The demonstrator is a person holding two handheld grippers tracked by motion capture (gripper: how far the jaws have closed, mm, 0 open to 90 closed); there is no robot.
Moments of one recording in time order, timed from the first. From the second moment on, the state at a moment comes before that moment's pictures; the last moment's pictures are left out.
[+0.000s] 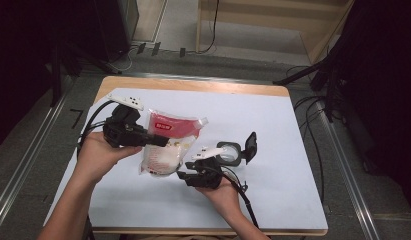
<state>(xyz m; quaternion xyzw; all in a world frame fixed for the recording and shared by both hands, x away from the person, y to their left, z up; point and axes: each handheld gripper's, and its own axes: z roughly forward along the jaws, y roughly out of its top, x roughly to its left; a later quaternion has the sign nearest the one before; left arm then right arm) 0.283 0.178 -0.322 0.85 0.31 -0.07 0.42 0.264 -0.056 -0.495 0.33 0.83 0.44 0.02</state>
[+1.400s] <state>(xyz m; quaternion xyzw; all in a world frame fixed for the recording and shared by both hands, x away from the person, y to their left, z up) 0.289 0.157 -0.340 0.84 0.35 -0.09 0.41 0.232 -0.036 -0.493 0.23 0.85 0.47 0.09</state>
